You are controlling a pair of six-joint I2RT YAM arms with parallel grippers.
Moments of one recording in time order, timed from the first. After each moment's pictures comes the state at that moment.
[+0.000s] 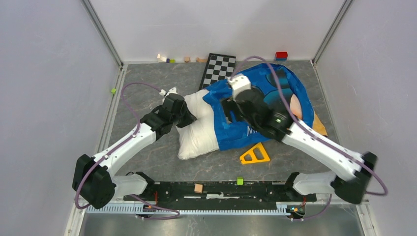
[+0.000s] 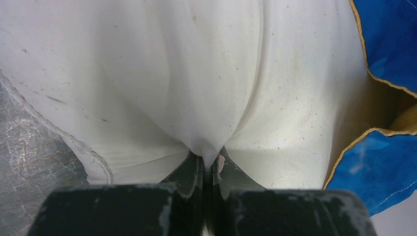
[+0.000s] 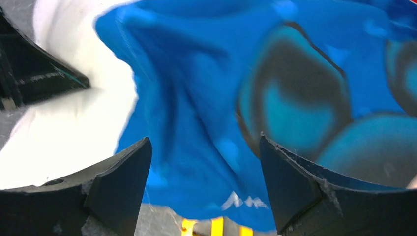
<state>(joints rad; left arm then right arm) -0.58 1.22 0.91 -0.42 -0.11 -0.86 0.92 1.35 1.34 -0.60 0.45 0.18</state>
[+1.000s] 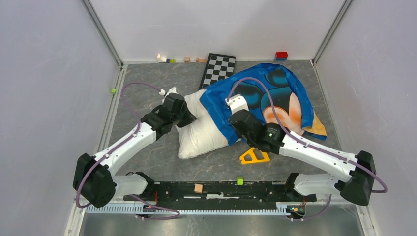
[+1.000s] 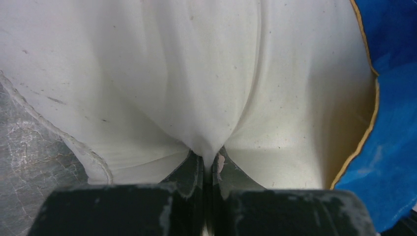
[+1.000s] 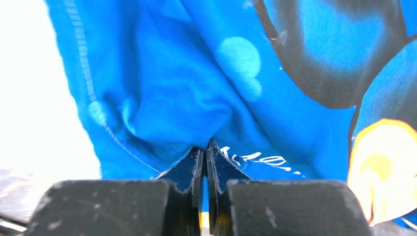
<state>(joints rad) -0.58 1.23 0.91 -0.41 -0.10 -0.86 0.99 1.19 0.94 -0.52 0.58 0.26</state>
